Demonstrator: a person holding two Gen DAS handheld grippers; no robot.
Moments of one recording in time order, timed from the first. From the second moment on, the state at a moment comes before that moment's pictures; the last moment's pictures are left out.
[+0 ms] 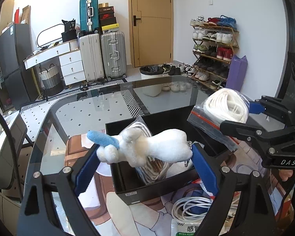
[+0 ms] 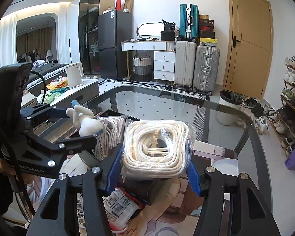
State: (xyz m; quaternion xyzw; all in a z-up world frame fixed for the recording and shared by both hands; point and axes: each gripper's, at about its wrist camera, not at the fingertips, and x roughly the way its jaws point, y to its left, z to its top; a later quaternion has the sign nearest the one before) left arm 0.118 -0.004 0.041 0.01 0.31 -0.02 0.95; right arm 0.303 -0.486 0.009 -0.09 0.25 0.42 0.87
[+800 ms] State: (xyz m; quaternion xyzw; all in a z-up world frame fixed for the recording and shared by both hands) left arm 0.135 -0.008 0.027 0.03 0.33 -0.01 0.94; right arm 0.329 -0.439 -0.010 -0.18 0.25 0.43 0.85
